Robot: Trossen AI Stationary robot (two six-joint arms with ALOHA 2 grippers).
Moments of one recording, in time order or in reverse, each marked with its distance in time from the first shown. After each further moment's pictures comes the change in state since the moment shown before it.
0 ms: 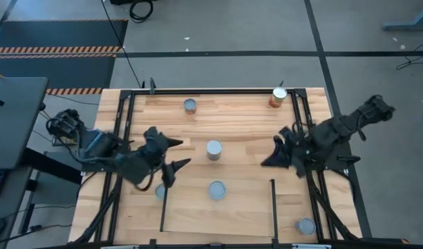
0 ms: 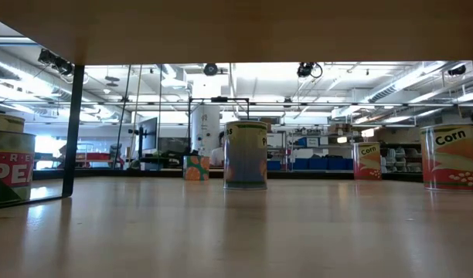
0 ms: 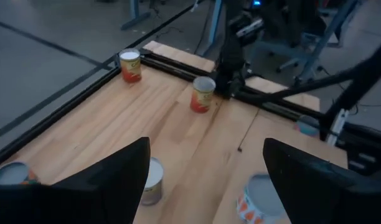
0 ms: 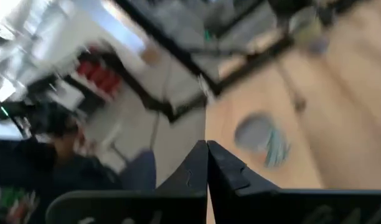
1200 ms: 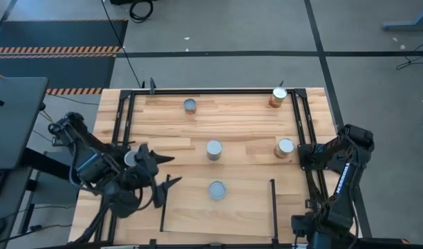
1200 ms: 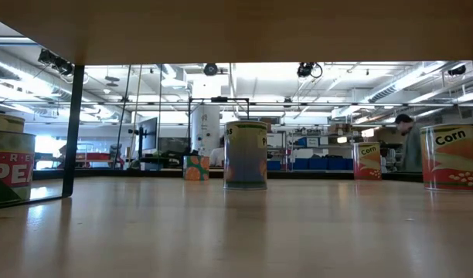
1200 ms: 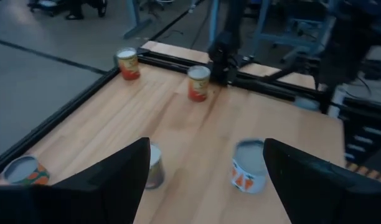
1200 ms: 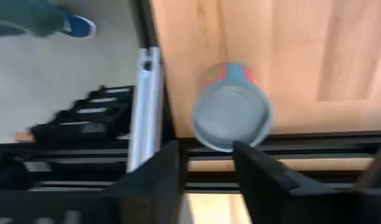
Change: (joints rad) left arm -0.174 0.062 0.000 -0.128 -0.150 -0.143; right arm 0.623 0.763 0.311 -0.758 -0.372 0.452
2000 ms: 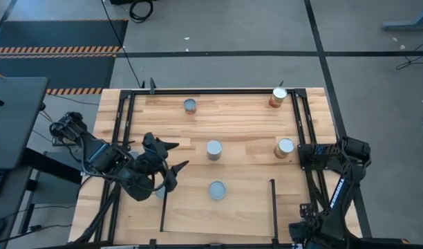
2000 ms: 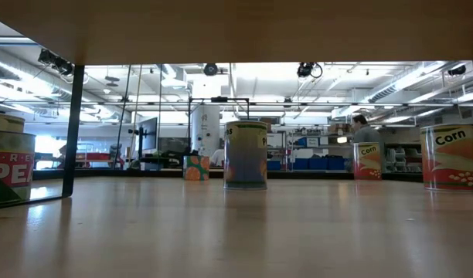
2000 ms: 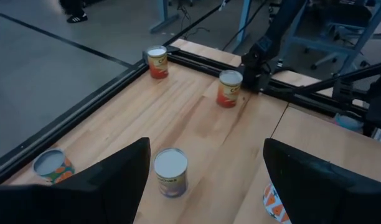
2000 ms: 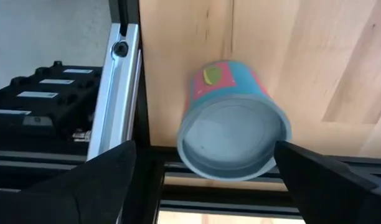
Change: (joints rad) left arm 0.131 0.000 0.000 -0.003 0.027 0.012; right arm 0.018 0.145 -0.010 0.030 -0.021 -0.153
